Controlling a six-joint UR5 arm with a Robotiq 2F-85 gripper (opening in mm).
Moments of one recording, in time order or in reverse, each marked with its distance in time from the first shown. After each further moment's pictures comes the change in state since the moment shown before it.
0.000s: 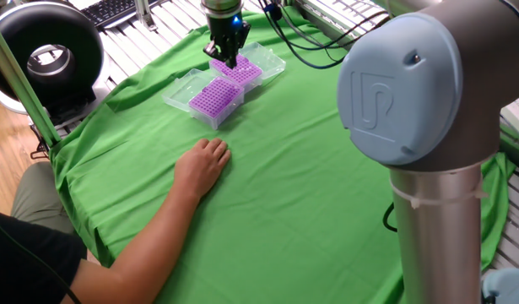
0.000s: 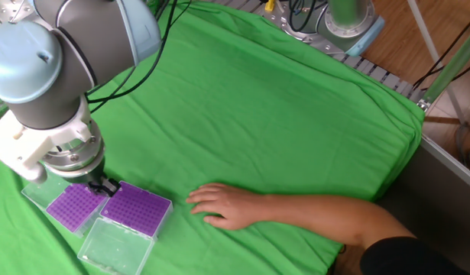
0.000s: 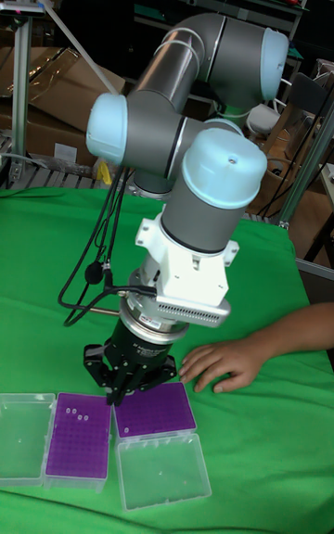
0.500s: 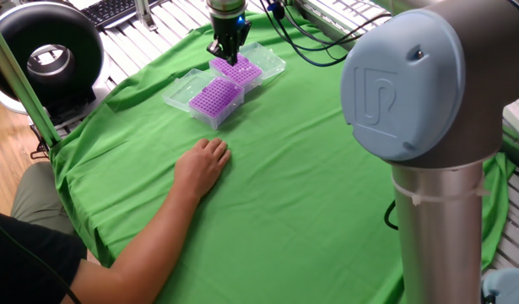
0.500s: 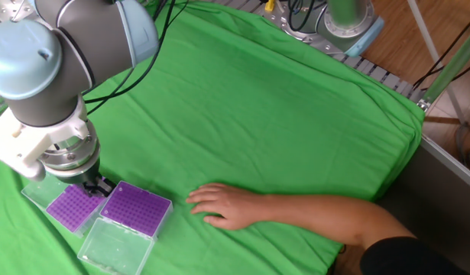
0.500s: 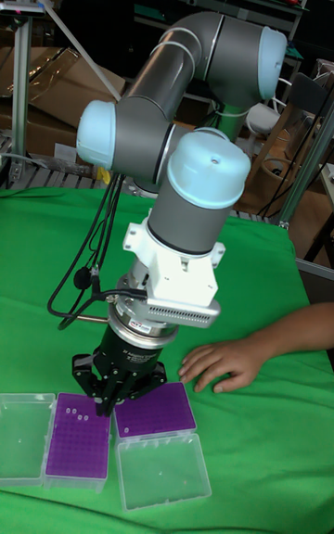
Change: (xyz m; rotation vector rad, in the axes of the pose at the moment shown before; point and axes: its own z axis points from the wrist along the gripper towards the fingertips) arm -0.009 -0.008 0.008 0.000 -0.044 -0.036
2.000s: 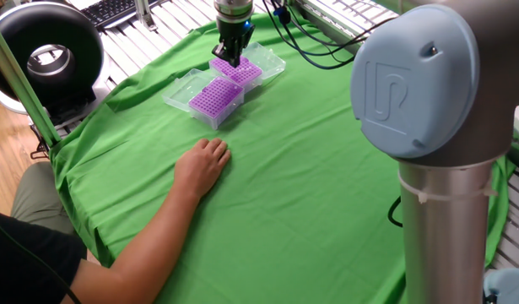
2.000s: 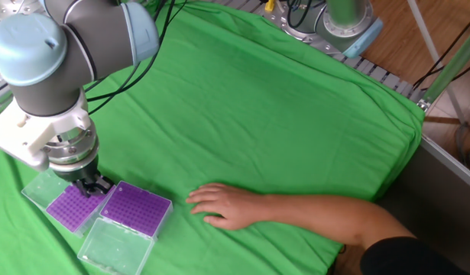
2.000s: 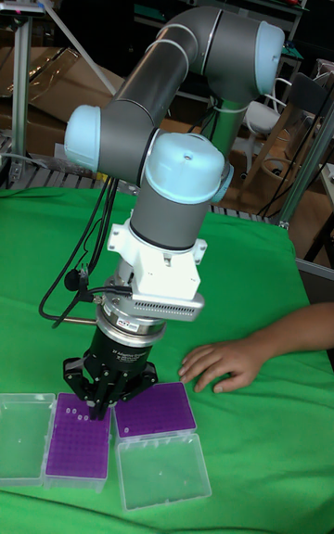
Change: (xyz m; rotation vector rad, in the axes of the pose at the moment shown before) arm 0.002 -0.004 0.011 -0.030 -0.049 -0.024
